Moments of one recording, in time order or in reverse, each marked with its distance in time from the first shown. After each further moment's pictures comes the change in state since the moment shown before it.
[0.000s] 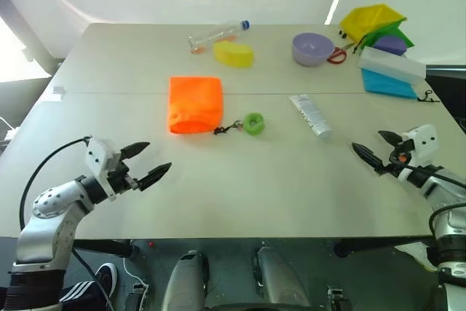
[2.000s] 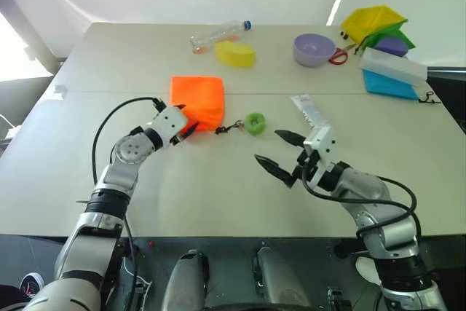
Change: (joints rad) left arm -0.601 -0.174 -0.340 0.716 0.622 -0.525 0.332; right arm 0.088 0.270 0.375 -0.764 0.039 0.287 -0.147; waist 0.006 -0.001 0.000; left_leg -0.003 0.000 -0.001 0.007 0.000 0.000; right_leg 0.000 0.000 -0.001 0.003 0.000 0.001
